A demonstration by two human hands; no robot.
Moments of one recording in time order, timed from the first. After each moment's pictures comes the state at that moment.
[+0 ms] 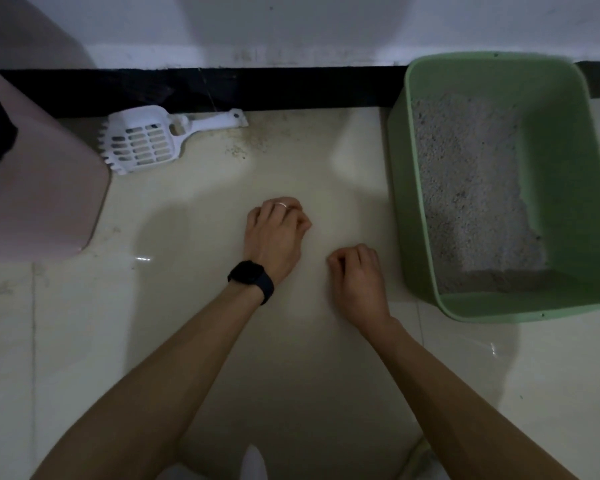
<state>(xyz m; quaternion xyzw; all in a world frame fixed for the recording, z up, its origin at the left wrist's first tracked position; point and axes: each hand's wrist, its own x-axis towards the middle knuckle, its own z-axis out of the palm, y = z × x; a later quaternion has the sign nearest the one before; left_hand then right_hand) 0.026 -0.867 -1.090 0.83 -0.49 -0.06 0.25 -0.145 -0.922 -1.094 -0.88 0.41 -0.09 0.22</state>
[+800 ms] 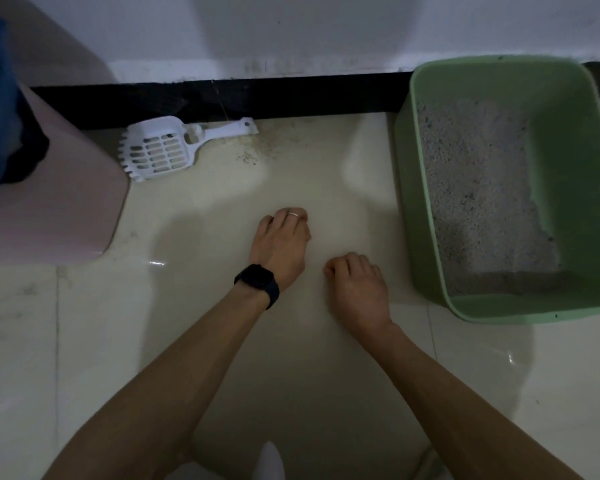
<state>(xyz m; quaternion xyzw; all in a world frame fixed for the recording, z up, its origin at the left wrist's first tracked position) 0.028 -0.857 -1.091 0.81 -0.57 -0.07 0.15 -0.139 -0.907 -1.090 -0.93 0.35 -0.05 0.07</state>
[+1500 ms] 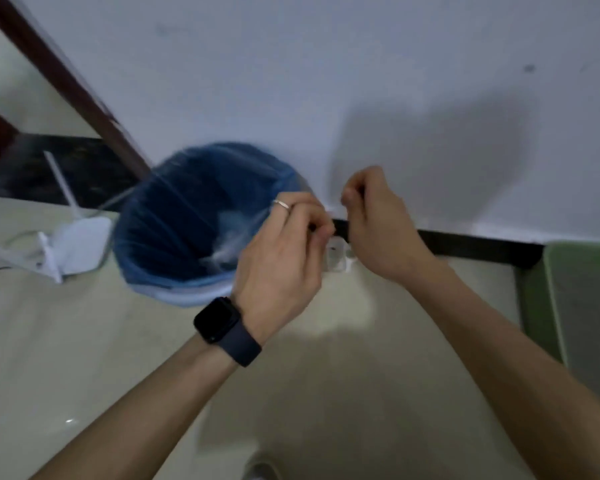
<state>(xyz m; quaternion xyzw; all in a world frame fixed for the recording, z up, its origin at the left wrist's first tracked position) 0.150 -0.745 -0.810 0.82 -0.43 0.08 0.35 0.106 -0.898 -0.821 -0.86 0.18 -0.19 0.43</state>
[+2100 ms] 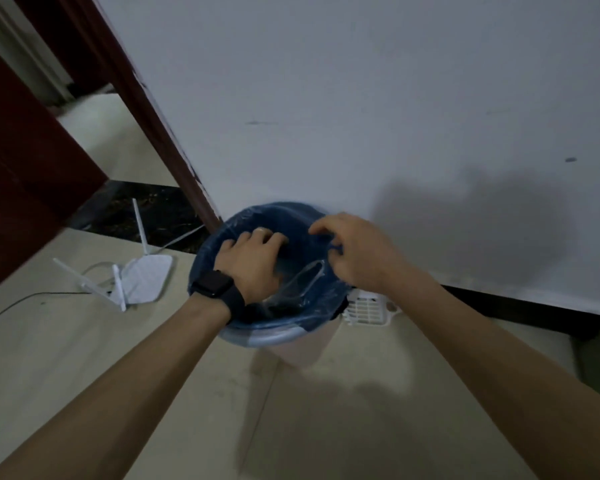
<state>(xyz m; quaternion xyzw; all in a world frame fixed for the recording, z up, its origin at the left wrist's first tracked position) 0.284 -0.670 -0.760 0.95 -0.32 -0.04 -0.07 0.211 -0.860 -0.784 -0.94 -0.01 -0.14 0.32</state>
